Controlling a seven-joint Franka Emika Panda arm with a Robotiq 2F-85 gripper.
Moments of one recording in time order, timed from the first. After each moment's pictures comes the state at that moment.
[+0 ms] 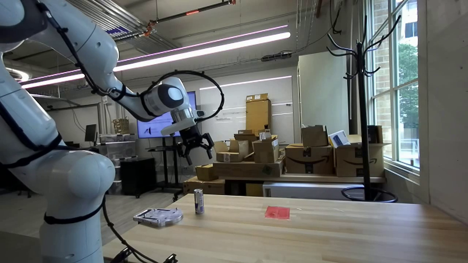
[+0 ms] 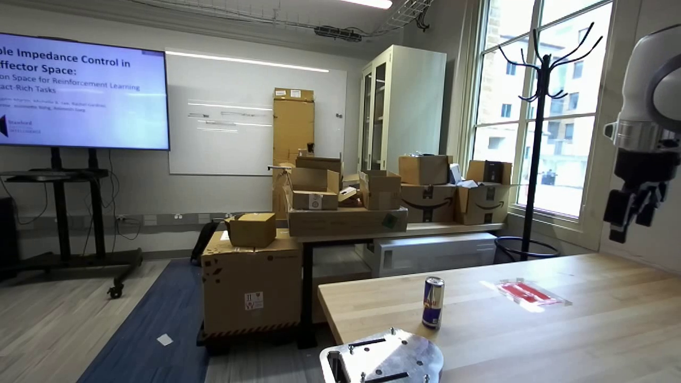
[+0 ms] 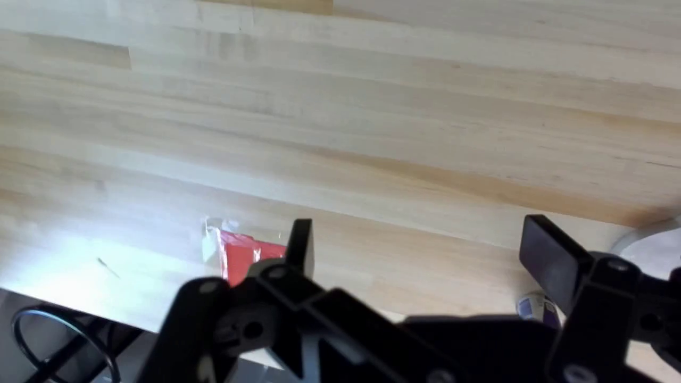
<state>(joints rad) -0.13 -0.60 -0.14 -2.64 -0.38 2.23 -0.22</state>
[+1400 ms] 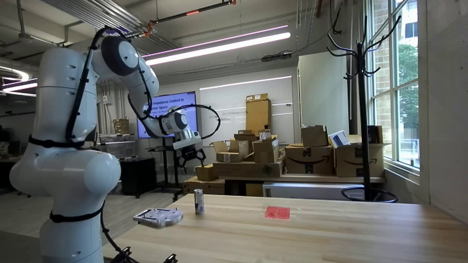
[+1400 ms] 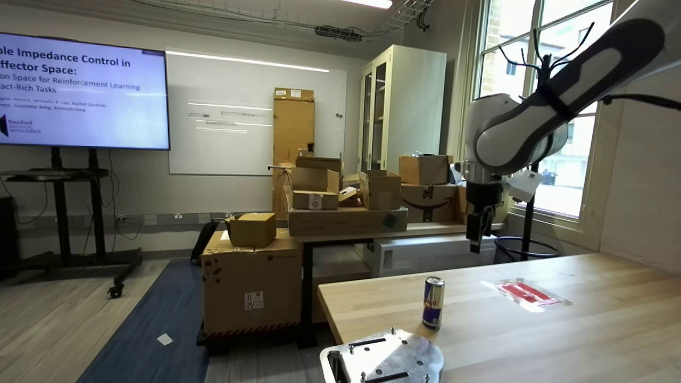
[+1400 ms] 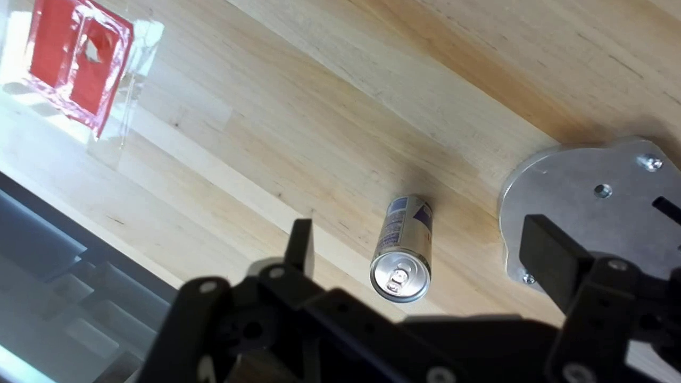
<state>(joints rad) 0.08 0.10 -0.03 -2.14 -0.30 2.35 -0.38</state>
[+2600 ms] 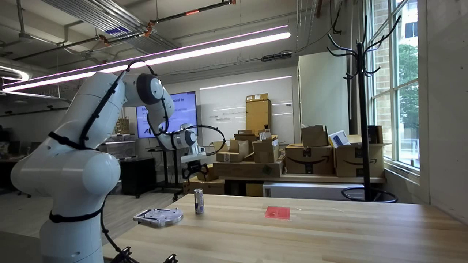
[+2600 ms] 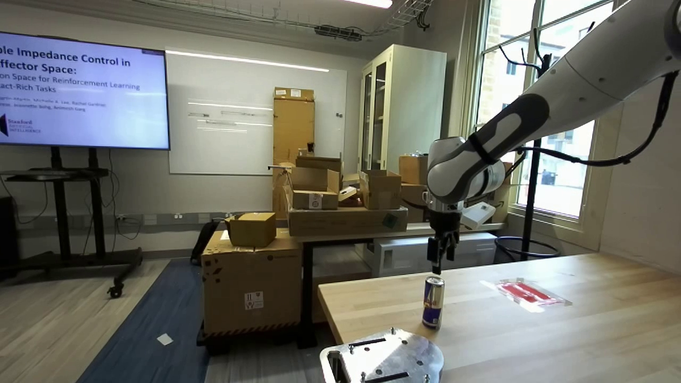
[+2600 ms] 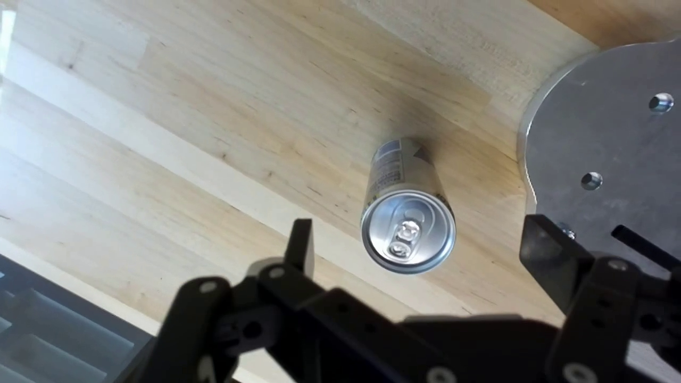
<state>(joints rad) 0.05 0.50 0.02 -1.78 -0.20 2.32 -0.38</state>
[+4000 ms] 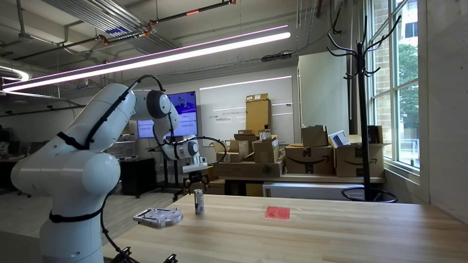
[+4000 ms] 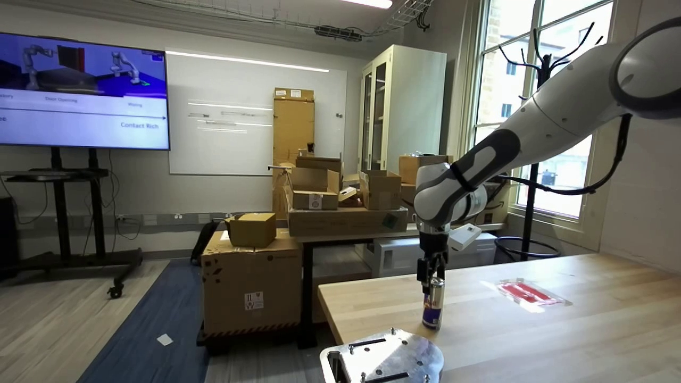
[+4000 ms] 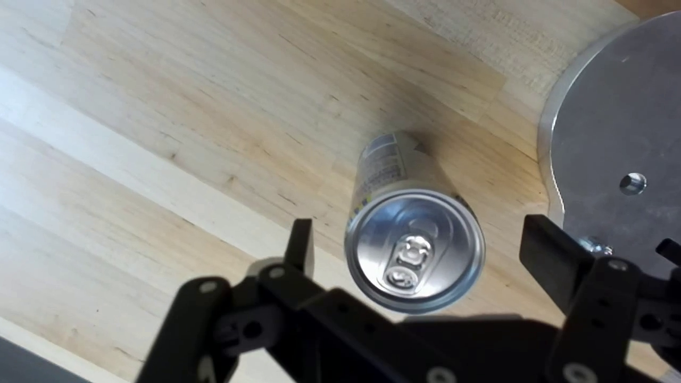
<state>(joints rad) 0.05 0.69 0.04 -1.63 -0.19 2.30 -0.38</state>
